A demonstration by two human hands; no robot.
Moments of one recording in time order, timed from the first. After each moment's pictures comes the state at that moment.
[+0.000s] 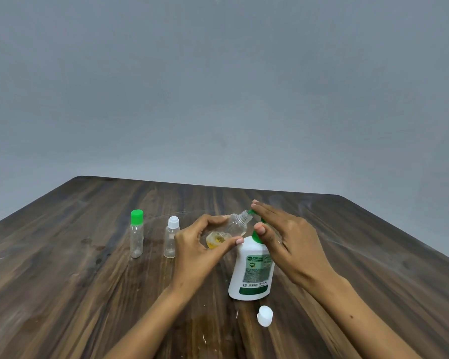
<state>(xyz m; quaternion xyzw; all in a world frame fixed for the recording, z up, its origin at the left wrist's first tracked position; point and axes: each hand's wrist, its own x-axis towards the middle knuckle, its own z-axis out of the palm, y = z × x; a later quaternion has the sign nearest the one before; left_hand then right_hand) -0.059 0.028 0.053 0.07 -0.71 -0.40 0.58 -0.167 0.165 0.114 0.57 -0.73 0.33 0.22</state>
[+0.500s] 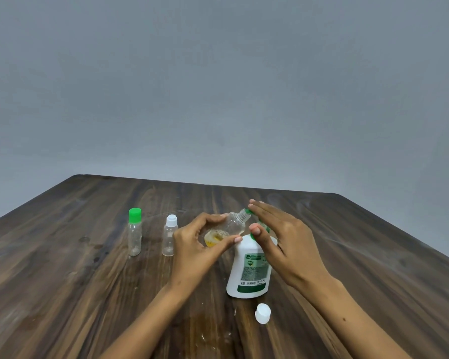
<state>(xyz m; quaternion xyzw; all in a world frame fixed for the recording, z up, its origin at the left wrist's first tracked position) -0.059 0.030 0.053 0.06 -0.70 -0.41 0.58 -0.164 0.165 0.107 0.56 -0.72 0.33 0.23</state>
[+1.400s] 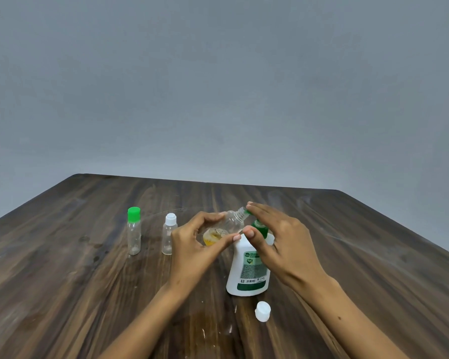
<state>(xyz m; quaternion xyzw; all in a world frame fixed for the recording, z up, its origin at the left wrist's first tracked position) -0.057 0.032 0.055 0.06 -0.70 -0.41 0.58 -0.162 0.163 0.105 0.55 -0.73 0.33 0.22</state>
